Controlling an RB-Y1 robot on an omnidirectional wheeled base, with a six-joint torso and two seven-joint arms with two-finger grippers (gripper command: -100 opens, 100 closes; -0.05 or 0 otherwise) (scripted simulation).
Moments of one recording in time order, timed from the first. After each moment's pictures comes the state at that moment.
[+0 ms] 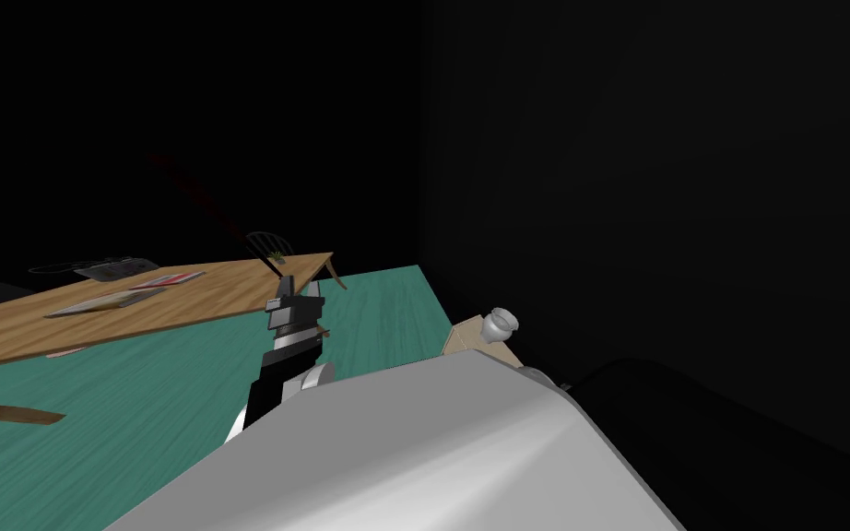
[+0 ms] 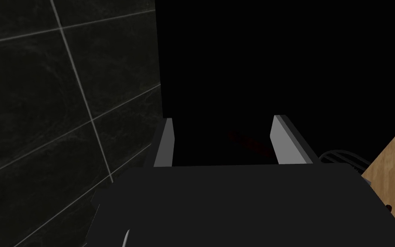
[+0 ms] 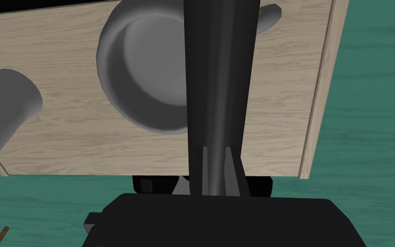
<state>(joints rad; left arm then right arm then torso) 0.52 -0.04 0.03 -2.28 0.02 -0.40 0.09 0.55 -0.56 -0.87 -1.16 -0.87 1.33 -1.87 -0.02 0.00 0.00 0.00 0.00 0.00</state>
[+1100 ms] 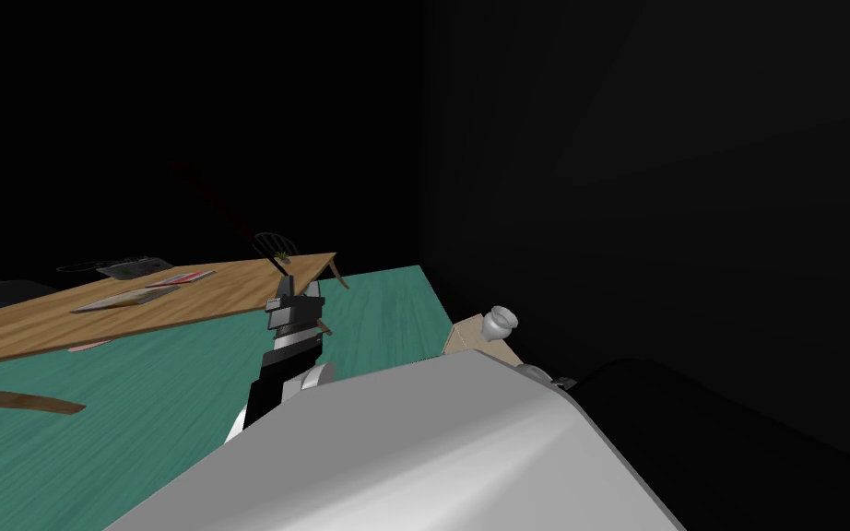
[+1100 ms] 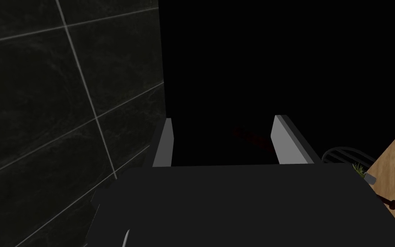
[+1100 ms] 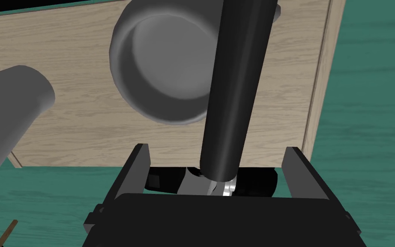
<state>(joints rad) 0.52 -0.04 0.03 -2.28 0.02 -0.40 0.09 0.56 -0.60 -0.88 -1.20 -0.90 1.40 -1.93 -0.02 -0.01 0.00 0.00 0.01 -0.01</state>
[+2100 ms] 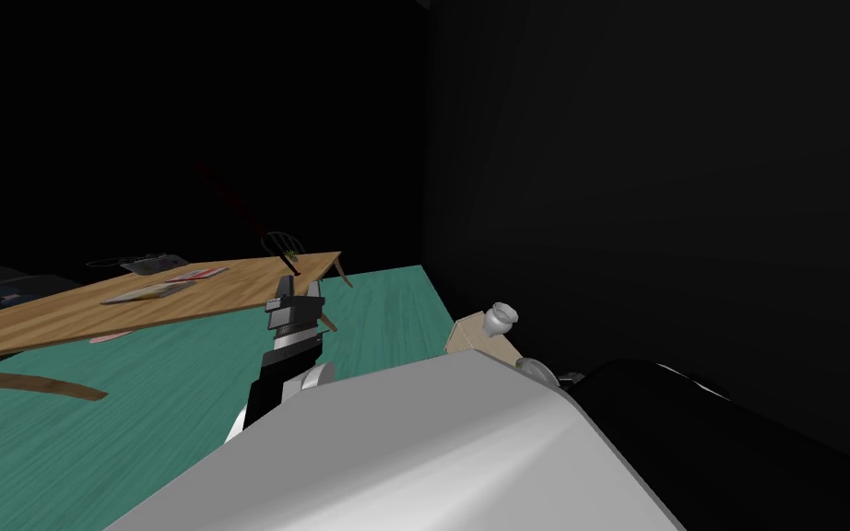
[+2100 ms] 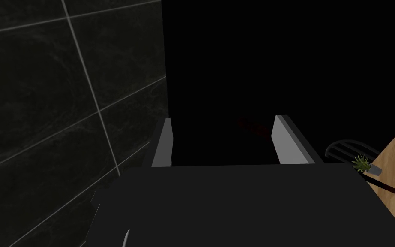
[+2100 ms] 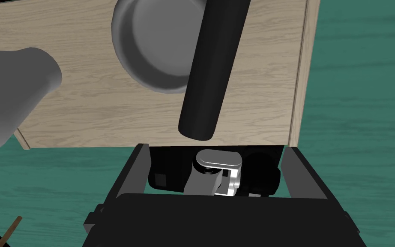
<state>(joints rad) 0.52 -0.04 0.03 -2.28 0.02 -0.40 0.09 0.60 -0.65 -0.91 -1.30 -0.94 1.48 -2.01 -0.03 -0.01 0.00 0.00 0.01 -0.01</state>
